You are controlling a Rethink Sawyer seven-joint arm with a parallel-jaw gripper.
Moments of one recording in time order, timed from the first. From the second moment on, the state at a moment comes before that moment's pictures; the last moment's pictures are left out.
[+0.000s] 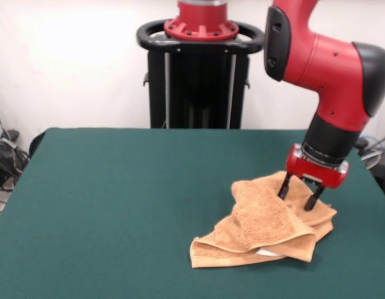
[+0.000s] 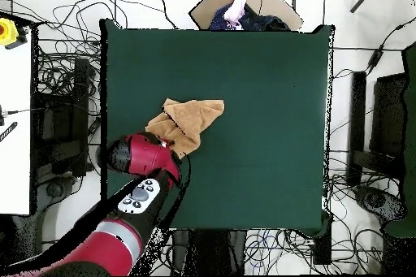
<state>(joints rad) 0.40 -0.27 -0.36 1.65 0.49 0.24 1.81</state>
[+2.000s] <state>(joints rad) 0.29 -0.47 -0.35 1.67 0.46 0.31 1.81</state>
